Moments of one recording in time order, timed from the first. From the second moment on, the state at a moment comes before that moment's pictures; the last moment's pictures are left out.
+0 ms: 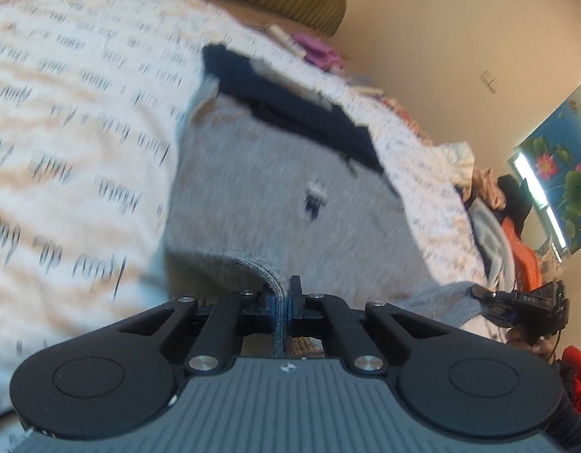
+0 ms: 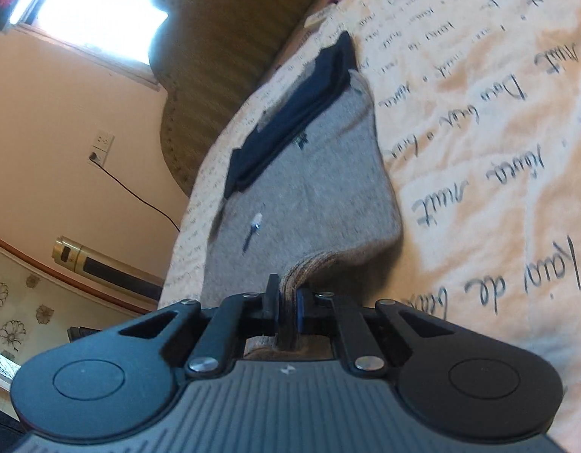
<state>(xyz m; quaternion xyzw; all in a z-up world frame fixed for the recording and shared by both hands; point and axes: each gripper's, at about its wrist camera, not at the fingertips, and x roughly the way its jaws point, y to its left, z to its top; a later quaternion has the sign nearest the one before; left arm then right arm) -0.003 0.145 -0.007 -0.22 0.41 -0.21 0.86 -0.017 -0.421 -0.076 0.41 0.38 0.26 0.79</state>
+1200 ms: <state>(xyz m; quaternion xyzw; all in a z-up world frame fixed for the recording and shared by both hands) 0.276 0.140 0.005 -0.22 0.35 -0.19 0.89 0.297 -0.385 -0.055 0.19 0.37 0.29 0.86</state>
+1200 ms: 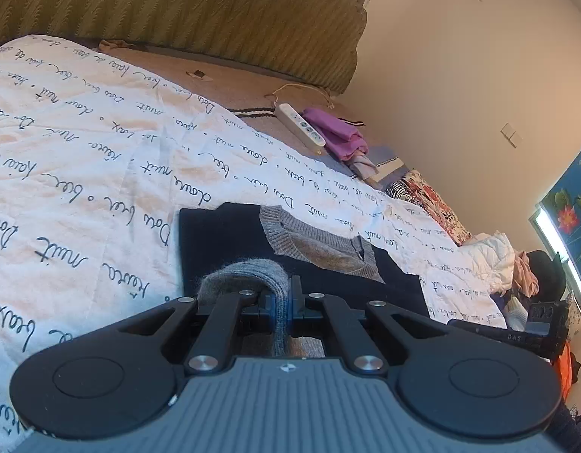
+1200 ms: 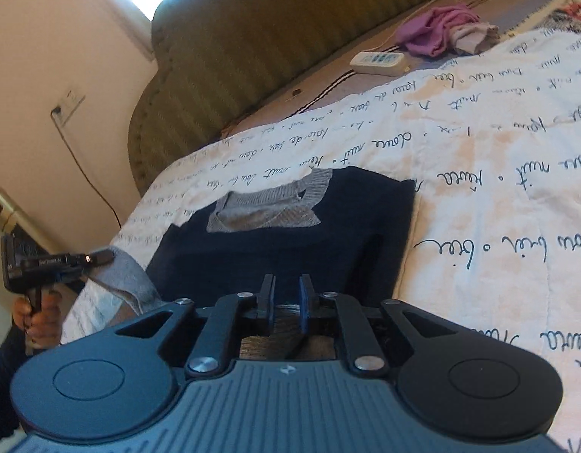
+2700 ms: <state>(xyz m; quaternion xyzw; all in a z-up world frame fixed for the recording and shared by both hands) 0.389 0.130 -0.006 -0.21 0.35 -0.09 0.91 0.398 -0.423 -0.106 0.54 0.31 0.18 0.76</state>
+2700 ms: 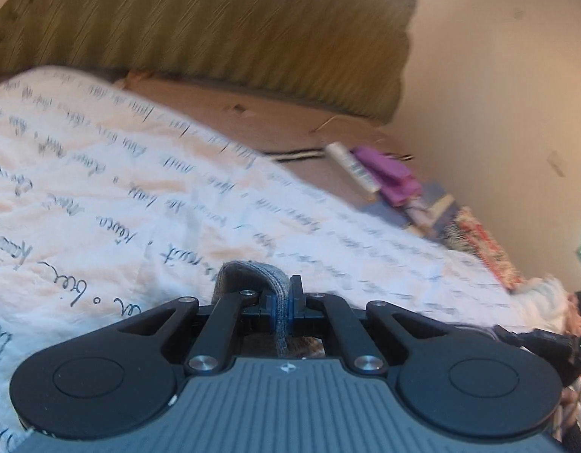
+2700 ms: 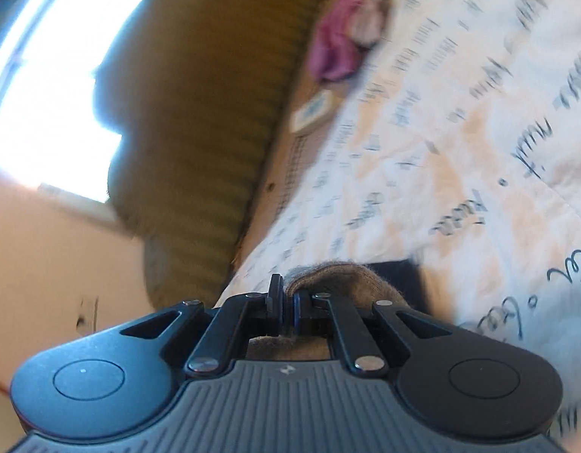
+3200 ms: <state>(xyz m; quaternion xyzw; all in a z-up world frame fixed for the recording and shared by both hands) 0.336 0.163 0.012 -0.26 0.26 -0.07 0.93 0.352 -0.433 -0.091 0.47 0.28 0.16 0.82</state>
